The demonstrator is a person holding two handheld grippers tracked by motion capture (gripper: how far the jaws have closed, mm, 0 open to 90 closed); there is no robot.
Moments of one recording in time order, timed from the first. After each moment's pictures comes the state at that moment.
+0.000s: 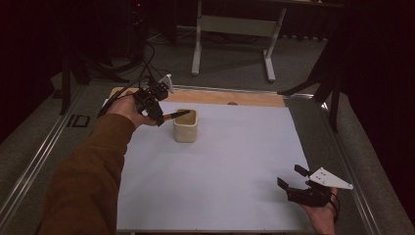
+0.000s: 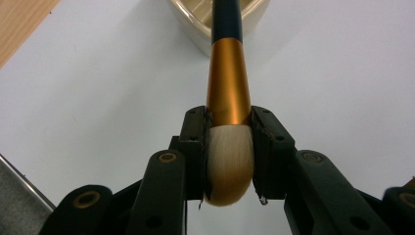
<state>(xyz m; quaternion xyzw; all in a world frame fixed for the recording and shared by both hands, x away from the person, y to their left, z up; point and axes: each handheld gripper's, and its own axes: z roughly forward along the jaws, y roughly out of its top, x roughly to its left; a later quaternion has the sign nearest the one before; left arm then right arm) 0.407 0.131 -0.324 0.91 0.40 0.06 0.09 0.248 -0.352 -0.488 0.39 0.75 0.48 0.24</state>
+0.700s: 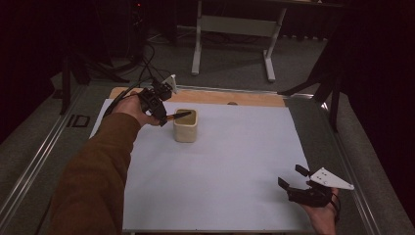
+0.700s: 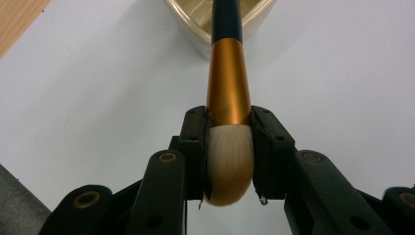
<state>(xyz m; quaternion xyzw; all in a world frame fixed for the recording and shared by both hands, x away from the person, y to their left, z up) 0.417 0.122 -0.333 0.91 0.41 0.05 0.08 0.247 -0.354 -0.488 0.39 0.75 0.48 0.24</state>
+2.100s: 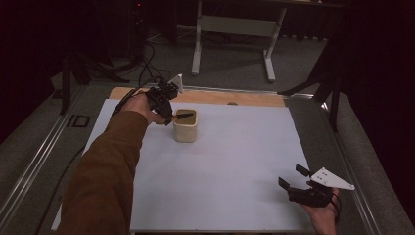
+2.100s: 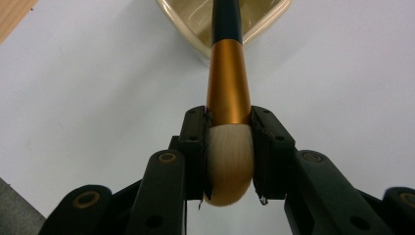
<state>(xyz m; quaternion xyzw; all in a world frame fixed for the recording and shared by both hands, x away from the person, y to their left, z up) 0.434 0.108 -0.343 0.91 0.42 0.04 0.06 0.247 -0.355 -0.488 0.40 0.75 0.48 0.24</state>
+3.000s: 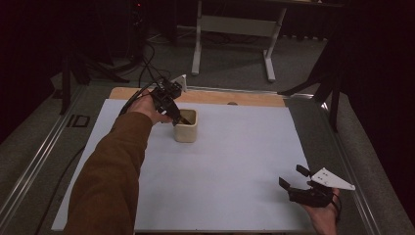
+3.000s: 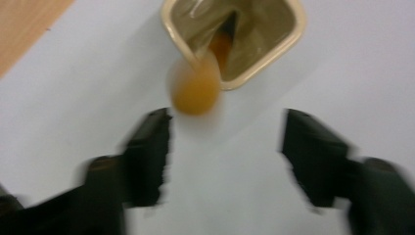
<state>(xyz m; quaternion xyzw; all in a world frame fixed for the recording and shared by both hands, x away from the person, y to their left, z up) 0.441 0.100 -0.351 0.90 0.42 0.08 0.07 0.246 -0.356 -0.488 0.40 0.75 0.48 0.24</state>
